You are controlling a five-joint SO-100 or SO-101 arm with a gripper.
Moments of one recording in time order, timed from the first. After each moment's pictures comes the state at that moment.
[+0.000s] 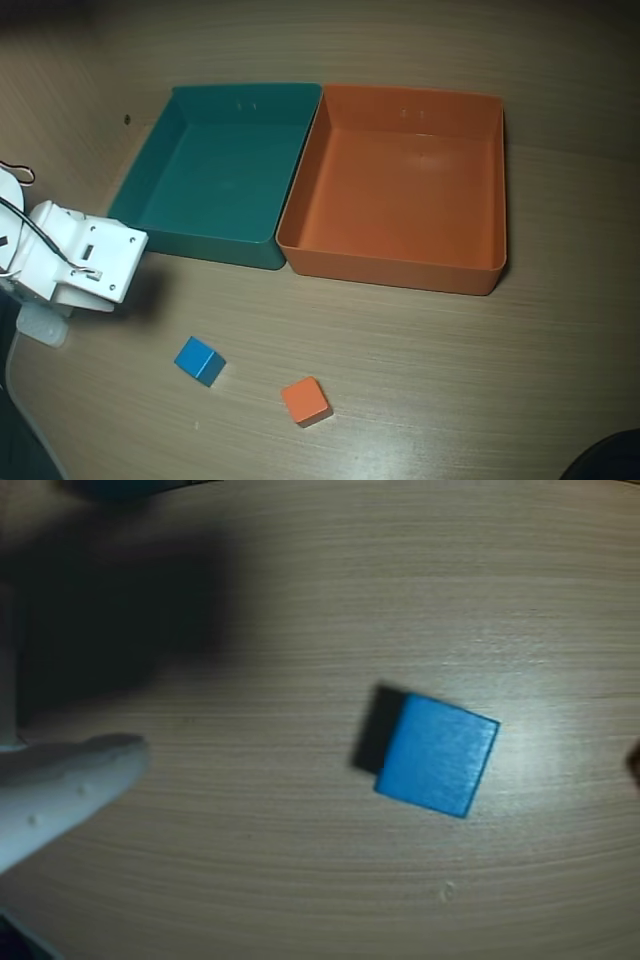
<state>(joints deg) 2.5 140.8 124.6 77.7 -89.6</state>
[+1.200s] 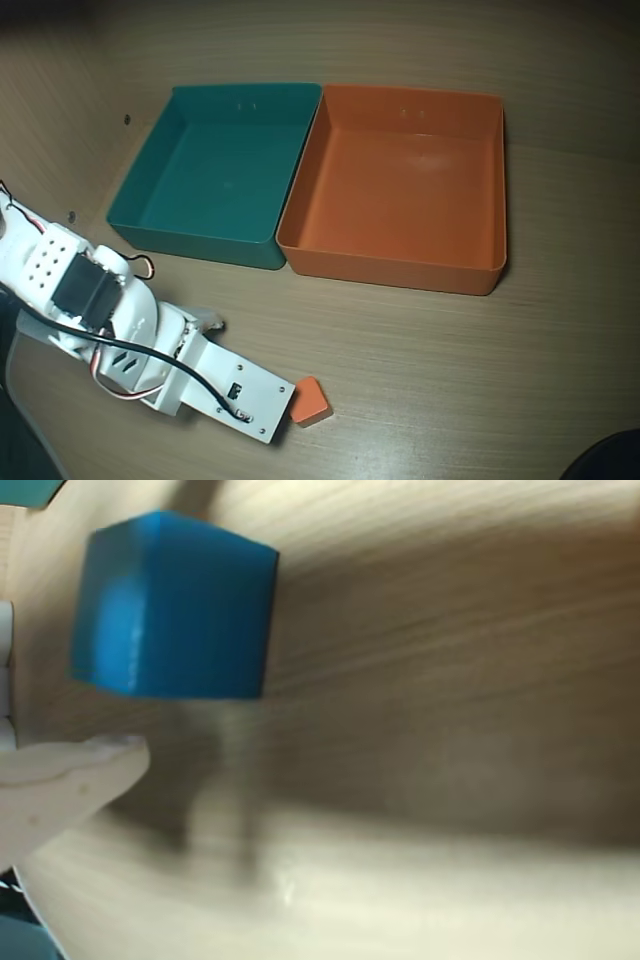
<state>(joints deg) 10.8 74.3 84.4 77.6 -89.6</state>
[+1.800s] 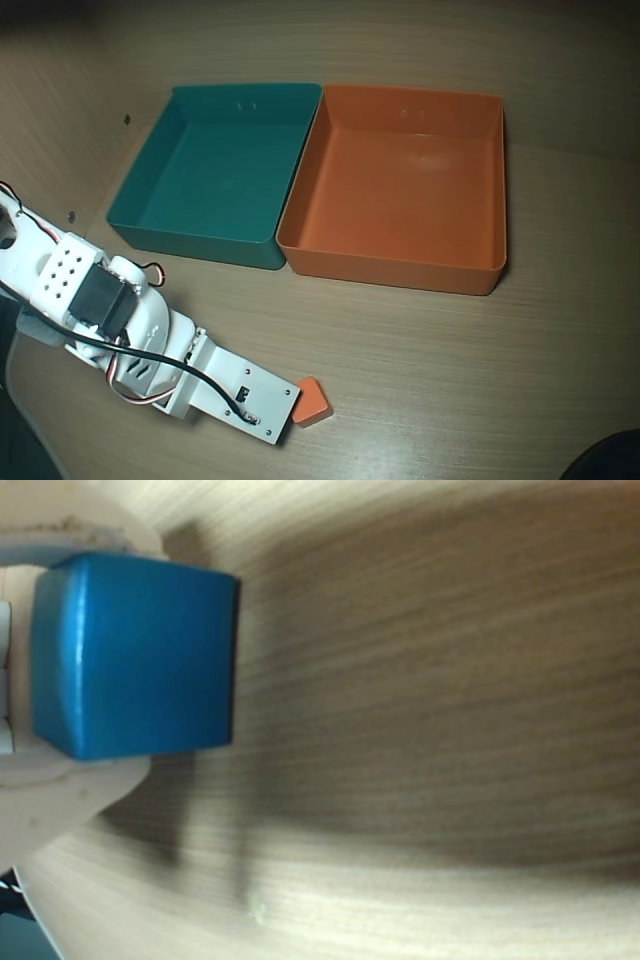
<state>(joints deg) 10.7 71.3 83.3 77.2 -89.6</state>
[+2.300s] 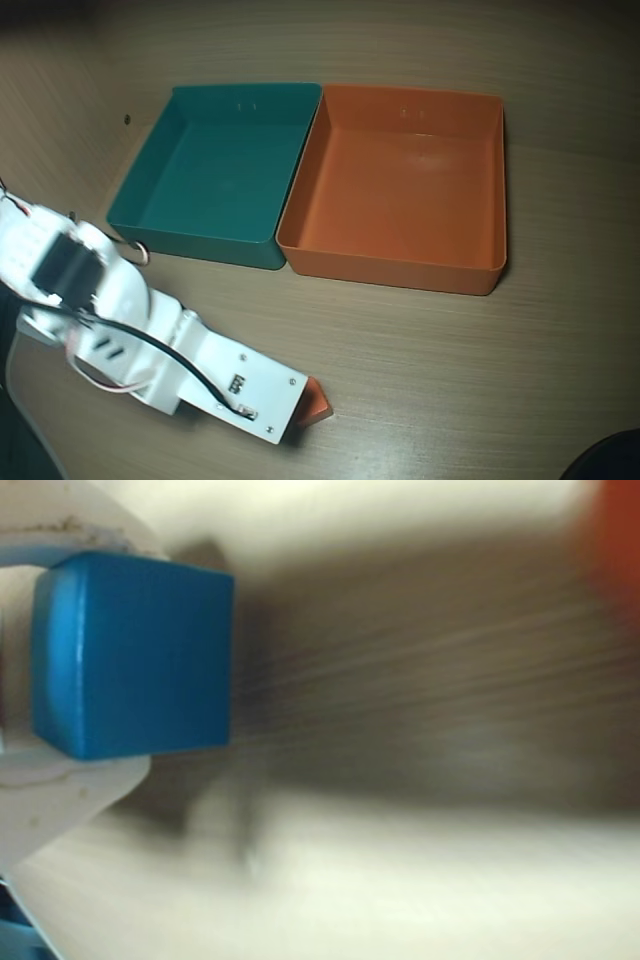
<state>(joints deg) 10.7 80.6 76.3 77.6 -89.6</state>
